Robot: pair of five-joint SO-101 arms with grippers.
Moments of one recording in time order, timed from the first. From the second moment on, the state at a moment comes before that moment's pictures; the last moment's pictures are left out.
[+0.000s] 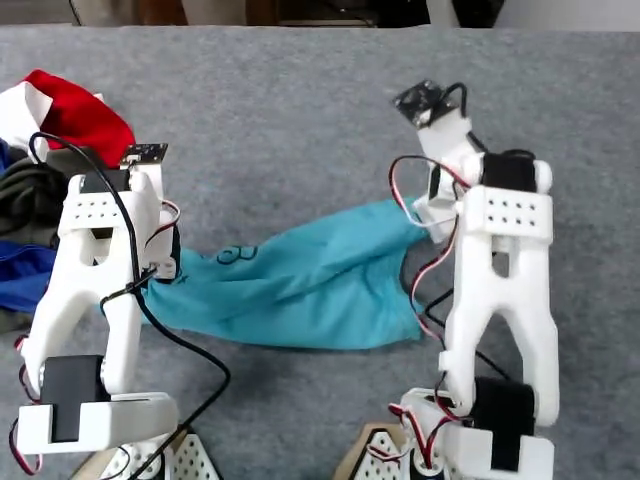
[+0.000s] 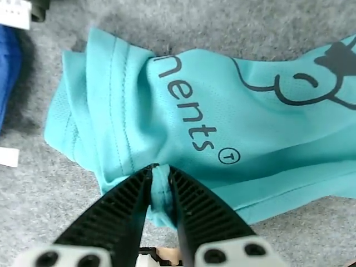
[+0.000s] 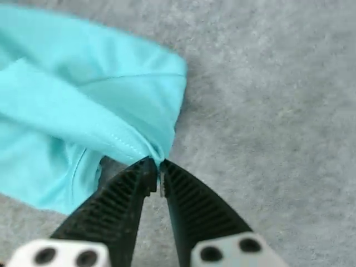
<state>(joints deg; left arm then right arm) -7.7 -8.1 24.9 83.0 -11.3 3.3 -13.4 18.0 77.9 28.4</state>
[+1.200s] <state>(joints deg) -7.7 -8.1 24.9 83.0 -11.3 14.5 -21.6 43.6 65.5 42.6</state>
